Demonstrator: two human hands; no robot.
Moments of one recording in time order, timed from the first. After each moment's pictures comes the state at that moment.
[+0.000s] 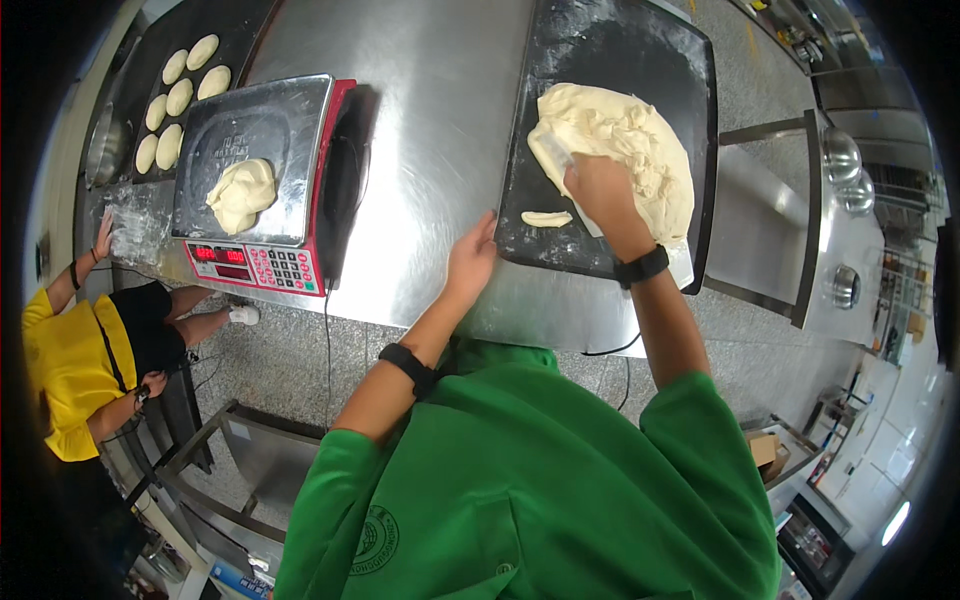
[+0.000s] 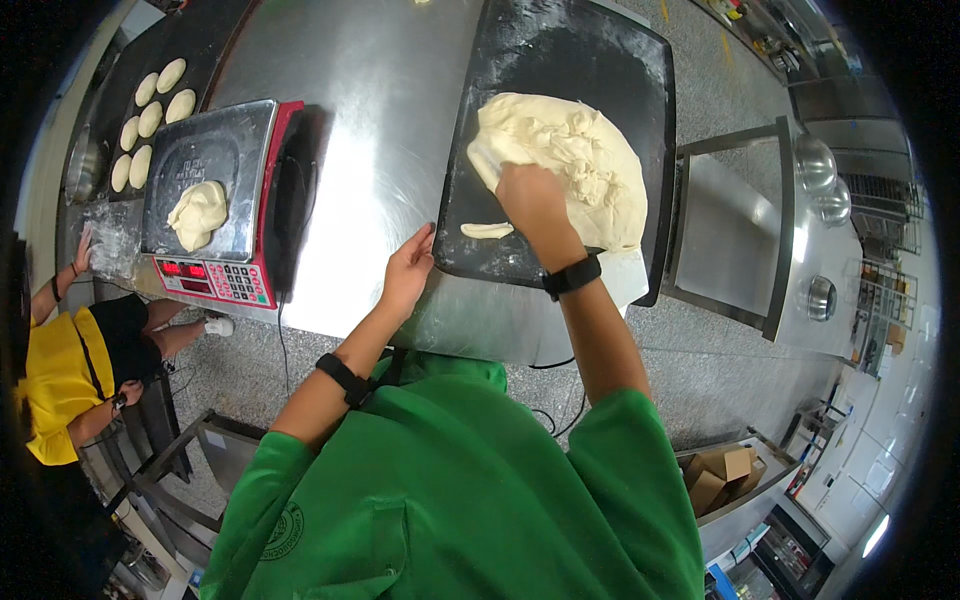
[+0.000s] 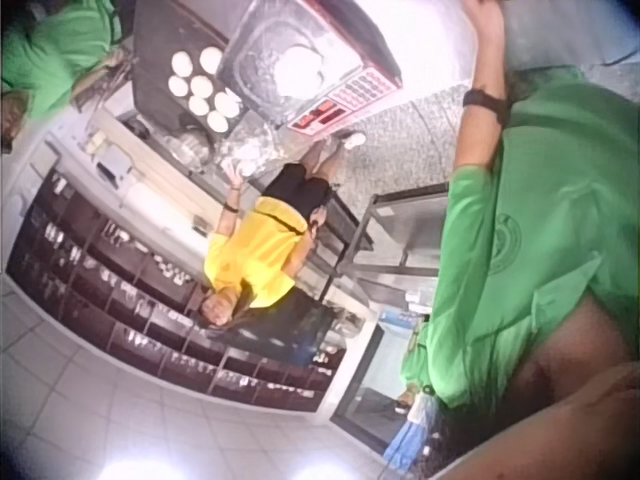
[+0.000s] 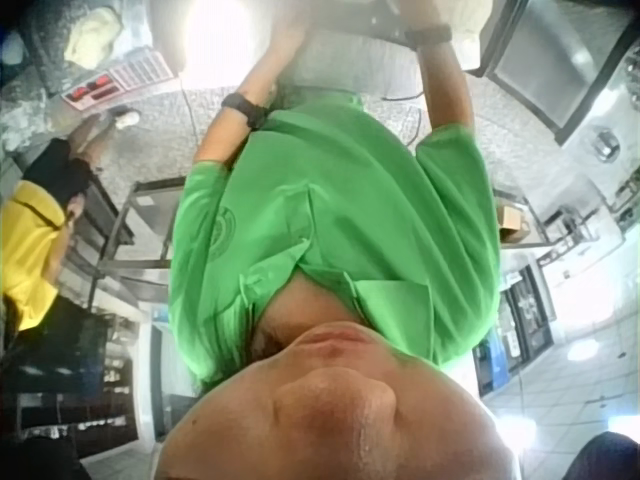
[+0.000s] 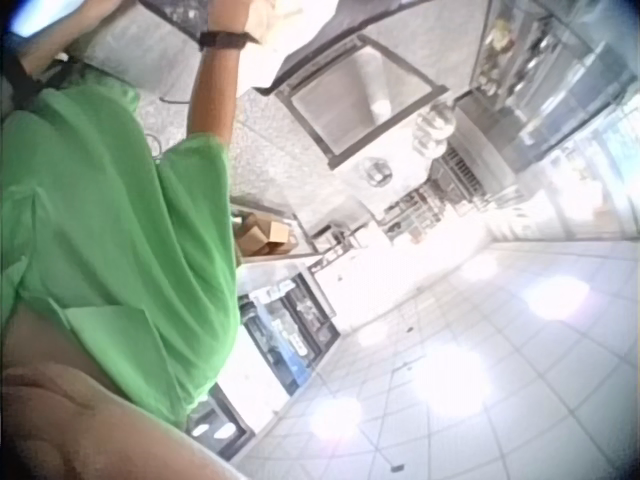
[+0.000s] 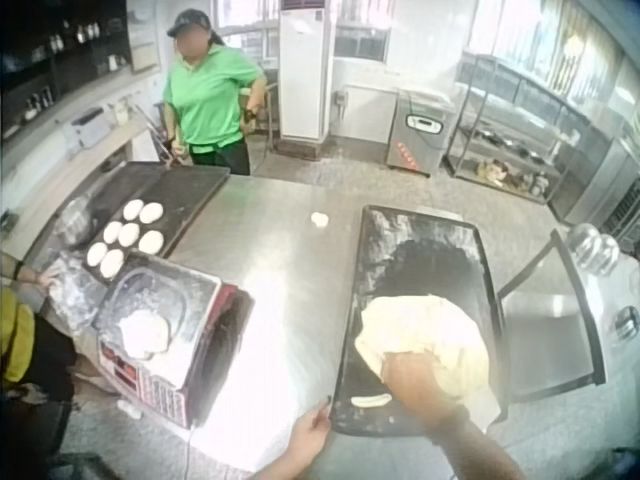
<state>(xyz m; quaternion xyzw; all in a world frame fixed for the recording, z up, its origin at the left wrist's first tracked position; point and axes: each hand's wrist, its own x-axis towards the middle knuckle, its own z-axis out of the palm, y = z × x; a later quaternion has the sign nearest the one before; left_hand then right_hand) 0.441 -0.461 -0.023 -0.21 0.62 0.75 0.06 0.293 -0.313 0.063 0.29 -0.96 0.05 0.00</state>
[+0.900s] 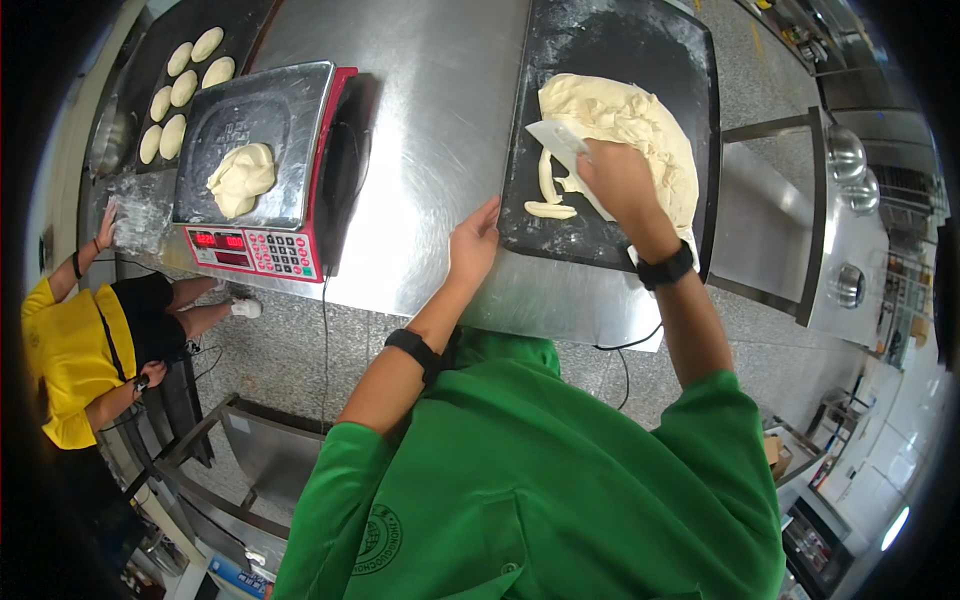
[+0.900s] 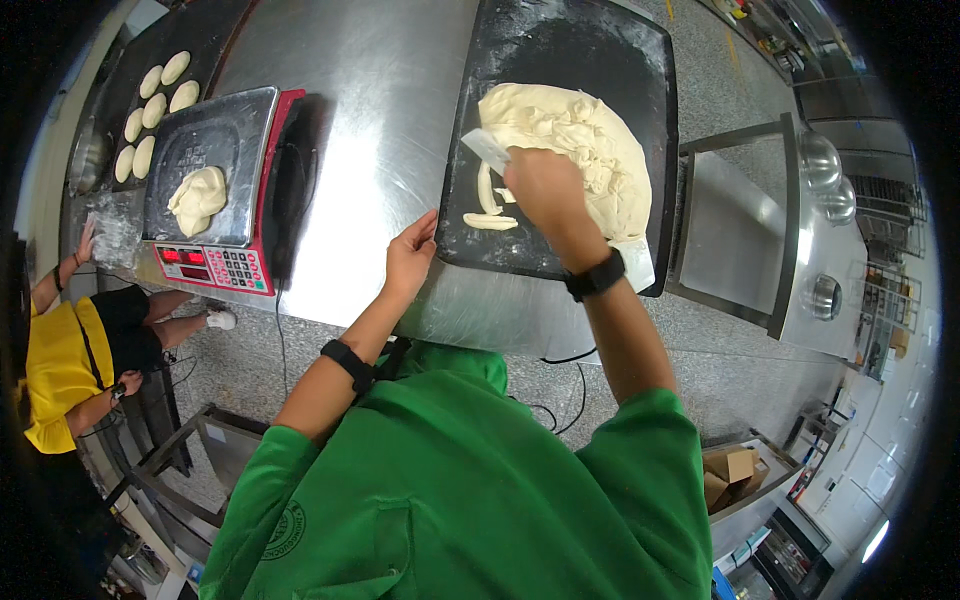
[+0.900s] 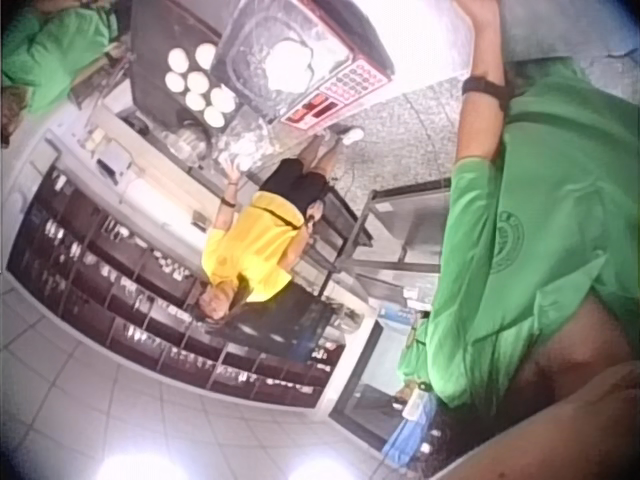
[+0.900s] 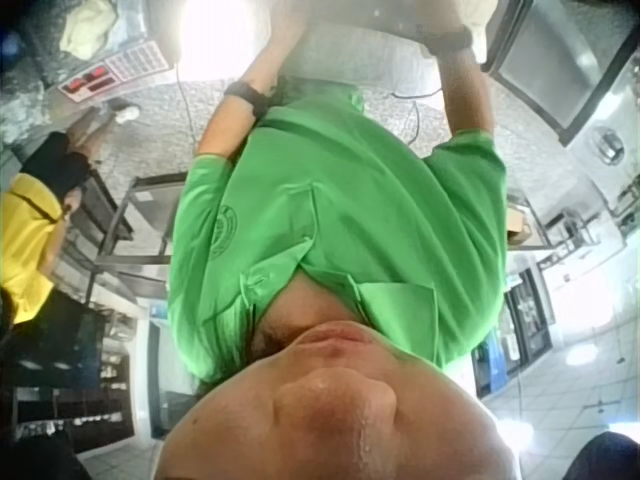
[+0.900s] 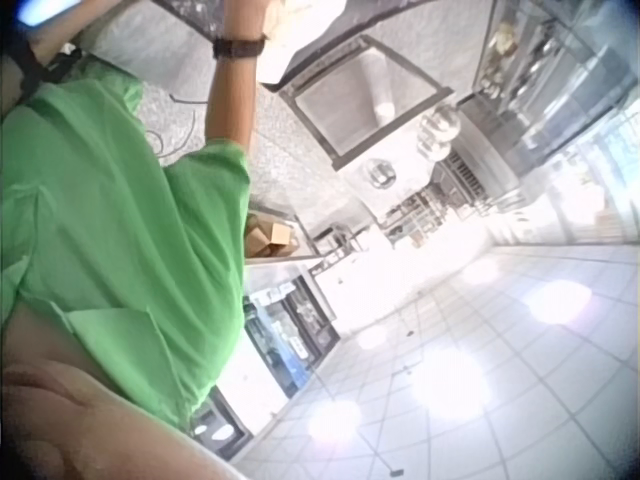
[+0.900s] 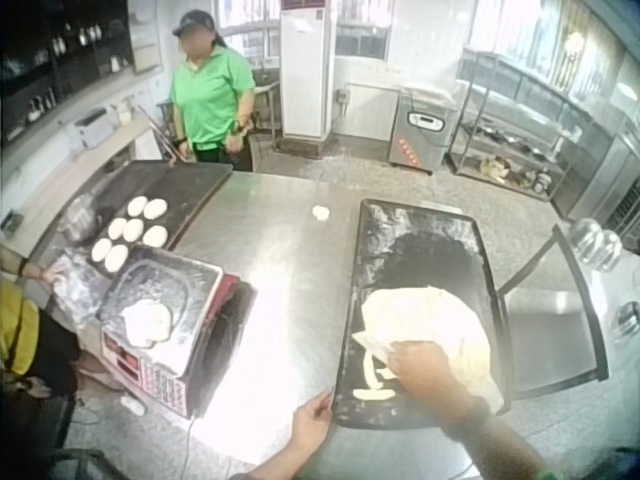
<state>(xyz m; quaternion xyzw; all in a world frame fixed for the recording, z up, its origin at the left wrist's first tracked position) 0.437 -0.454 -0.020 -0.20 0.66 0.72 0.00 0.301 -0.306 0.098 0.31 -0.94 0.12 0.01</state>
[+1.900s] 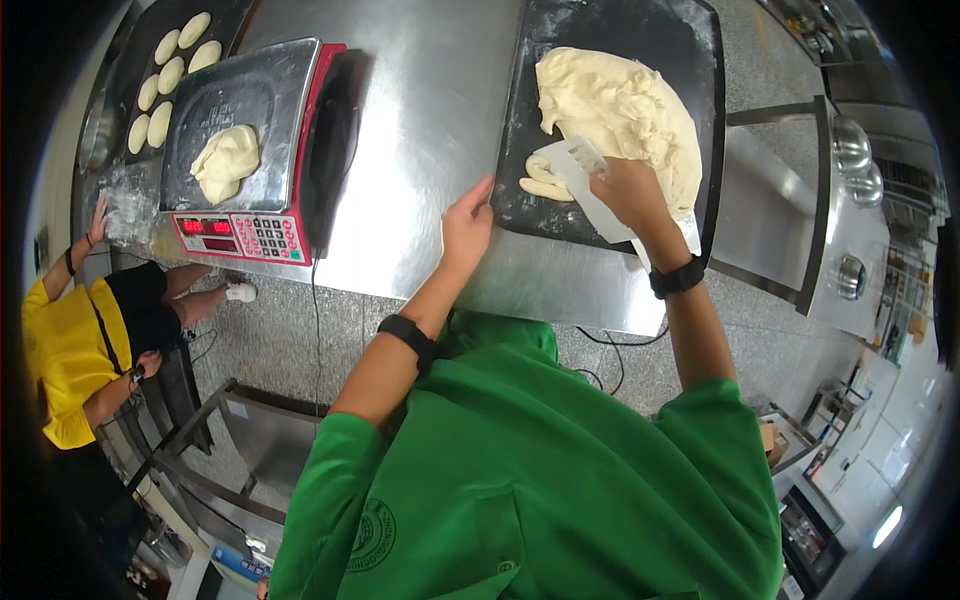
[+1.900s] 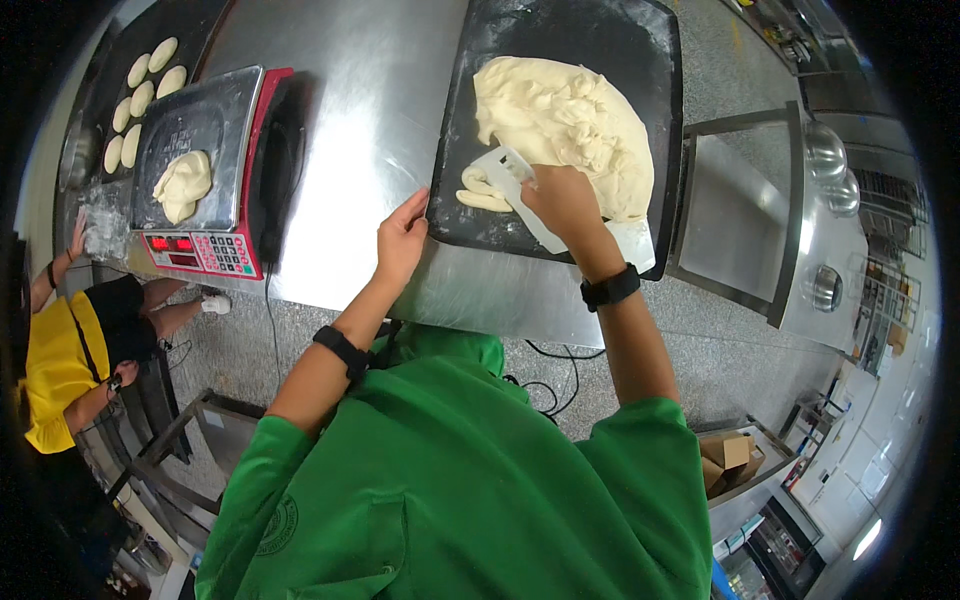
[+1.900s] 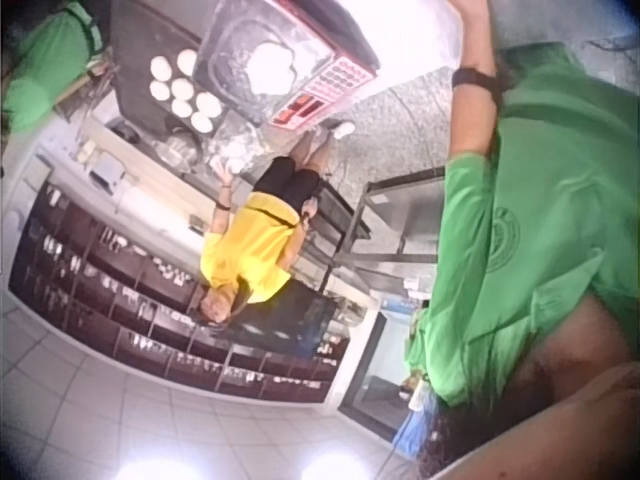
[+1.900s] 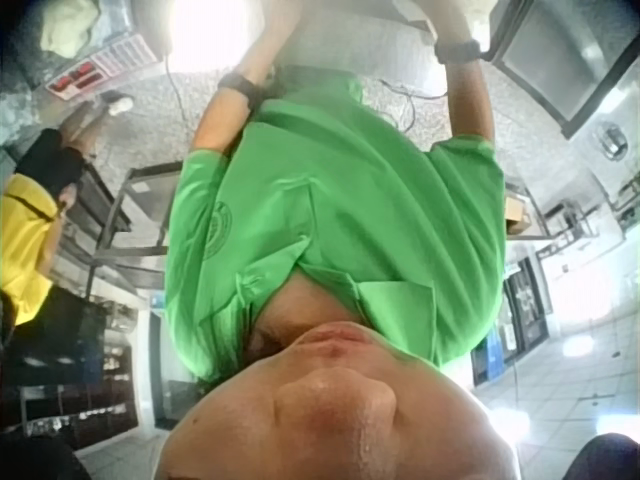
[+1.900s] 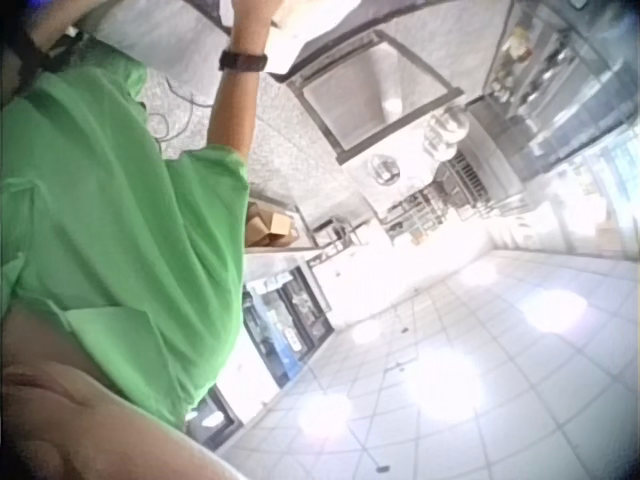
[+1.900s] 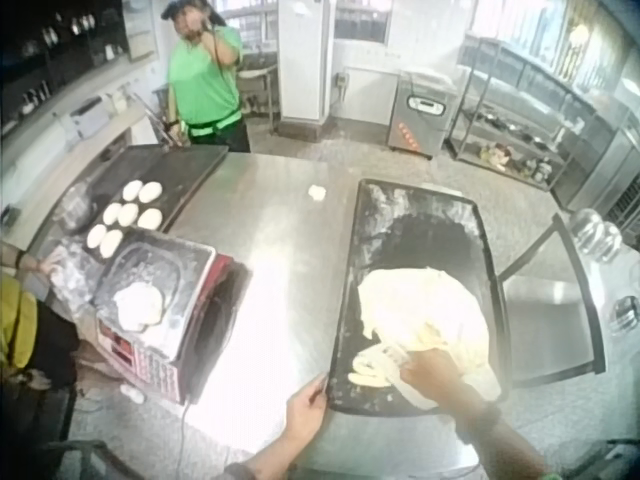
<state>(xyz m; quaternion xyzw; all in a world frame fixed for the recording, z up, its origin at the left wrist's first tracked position) 0.441 -0.454 -0.026 -0.20 0.69 0.69 -0.03 0.320 -0.268 0.067 0.26 -0.95 0.16 -0.10</state>
